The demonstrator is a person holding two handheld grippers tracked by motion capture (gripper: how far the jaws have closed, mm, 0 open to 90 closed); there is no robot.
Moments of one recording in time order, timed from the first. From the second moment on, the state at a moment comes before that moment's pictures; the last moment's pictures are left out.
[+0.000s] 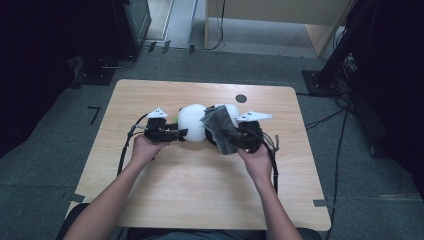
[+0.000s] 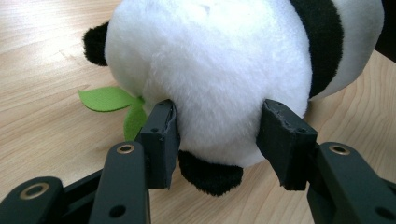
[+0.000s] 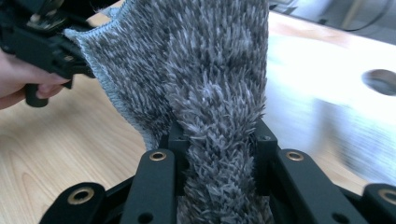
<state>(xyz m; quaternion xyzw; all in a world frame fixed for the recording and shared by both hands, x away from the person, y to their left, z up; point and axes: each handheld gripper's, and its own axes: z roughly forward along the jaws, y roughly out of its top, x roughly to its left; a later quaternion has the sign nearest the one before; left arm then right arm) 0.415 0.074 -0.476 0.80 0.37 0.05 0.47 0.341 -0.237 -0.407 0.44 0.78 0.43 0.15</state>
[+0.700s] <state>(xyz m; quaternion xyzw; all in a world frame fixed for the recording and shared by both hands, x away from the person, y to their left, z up) 0.414 0.070 -0.477 0.80 0.37 0.05 0.47 0.368 -0.169 -0.450 0.39 0.83 0.38 0.12</state>
